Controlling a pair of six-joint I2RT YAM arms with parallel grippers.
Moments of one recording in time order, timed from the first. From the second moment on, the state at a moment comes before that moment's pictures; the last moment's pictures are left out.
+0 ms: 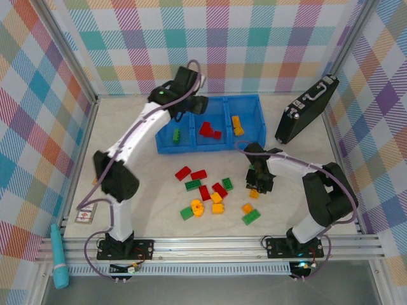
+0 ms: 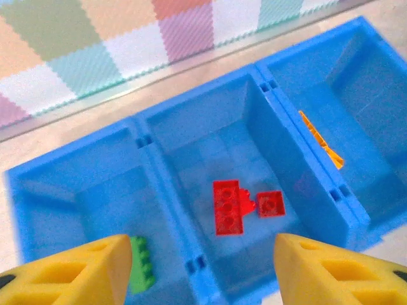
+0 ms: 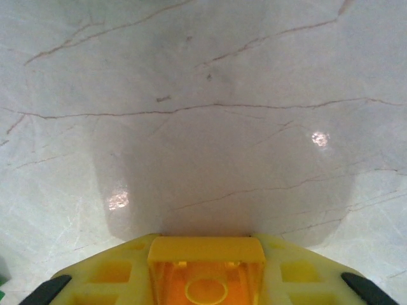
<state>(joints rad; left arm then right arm) -0.54 1.92 2.08 -0.90 -0.19 -0.08 0.49 1.59 0.87 -0.80 -0.02 0.78</state>
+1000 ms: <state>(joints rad) -0.52 1.44 1.10 -0.74 -0.05 -0.07 0.39 1.92 1.69 -0.83 0.18 0.27</state>
